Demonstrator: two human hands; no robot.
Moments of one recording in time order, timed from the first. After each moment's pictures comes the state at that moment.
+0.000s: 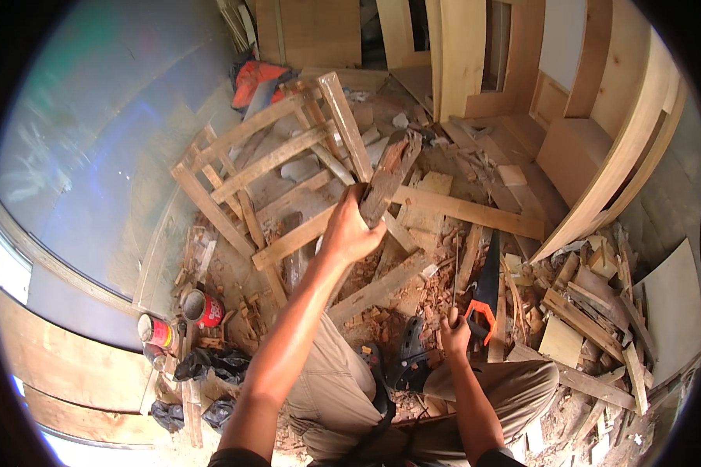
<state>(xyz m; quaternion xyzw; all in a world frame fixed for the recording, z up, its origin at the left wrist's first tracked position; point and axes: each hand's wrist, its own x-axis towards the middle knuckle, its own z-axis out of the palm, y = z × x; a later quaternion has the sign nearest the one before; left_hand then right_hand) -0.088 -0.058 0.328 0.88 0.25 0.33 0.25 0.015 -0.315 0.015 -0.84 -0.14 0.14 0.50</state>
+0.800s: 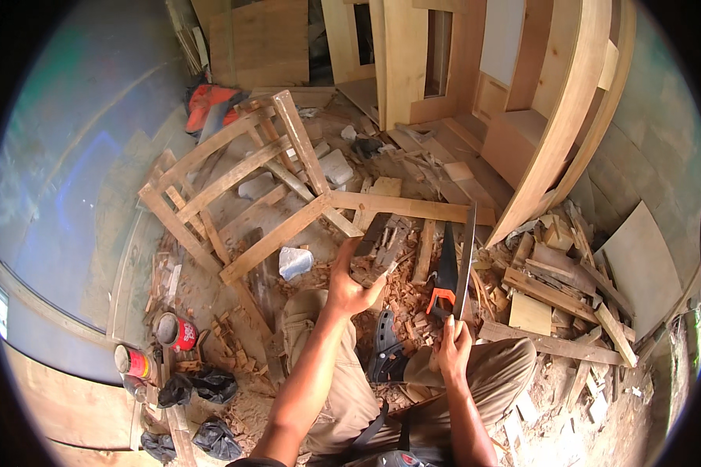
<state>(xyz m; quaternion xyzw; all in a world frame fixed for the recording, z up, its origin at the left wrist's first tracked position) -0.107 -0.154 0.261 0.78 0.04 0.44 0.44 -0.051 -0.404 0.180 -0.65 -0.07 0.17 0.73</state>
